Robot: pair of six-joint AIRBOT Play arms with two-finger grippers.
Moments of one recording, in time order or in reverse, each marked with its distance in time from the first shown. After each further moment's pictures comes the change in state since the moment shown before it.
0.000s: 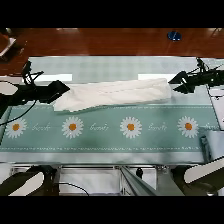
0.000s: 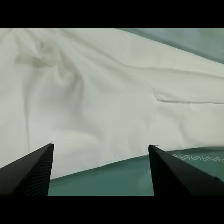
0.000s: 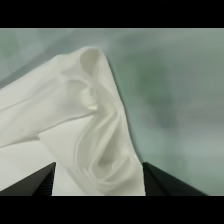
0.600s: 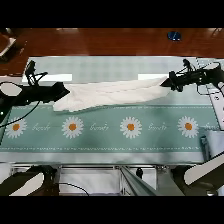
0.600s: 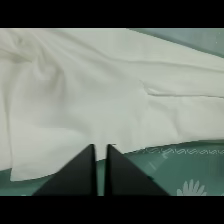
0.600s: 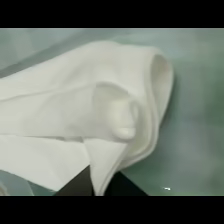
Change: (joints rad) left arm -0.050 0.004 -0.012 -0.008 0.016 0.010; right arm 0.083 -0.047 0.044 0.095 0.066 -0.050
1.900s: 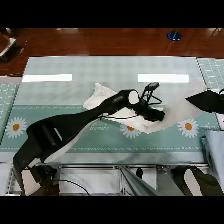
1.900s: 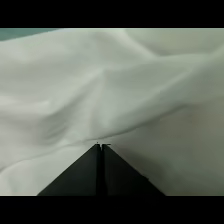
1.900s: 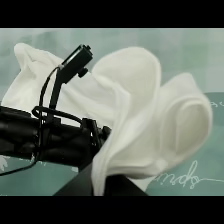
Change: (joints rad) left arm -0.910 -0.851 0.906 -0.080 -0.076 -0.093; right arm -0.071 1.212 -0.606 -0.140 0.071 0.060
